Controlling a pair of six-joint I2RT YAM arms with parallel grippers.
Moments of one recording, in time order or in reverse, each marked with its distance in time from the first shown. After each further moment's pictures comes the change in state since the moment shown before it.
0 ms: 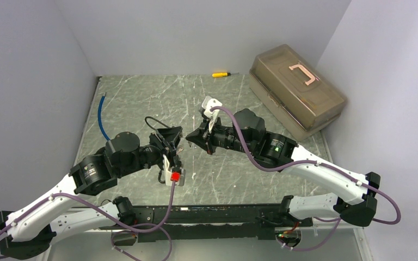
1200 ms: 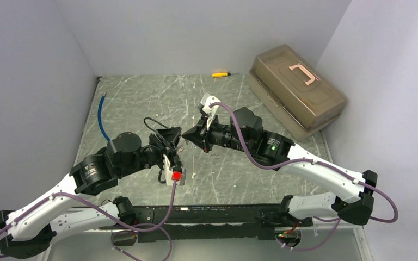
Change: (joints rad) left arm -0.008 0.008 0.000 -0.018 -0.026 -0.011; right arm 0.000 0.024 0.007 0.048 -0.003 0.045
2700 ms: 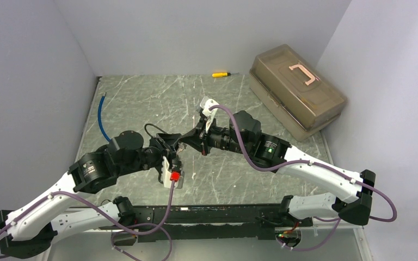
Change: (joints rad) left arm 0.014 0.013 0.038 -0.116 0.072 -0.055; right arm 0.005 -0.002 -0.061 0.090 -0.032 0.032
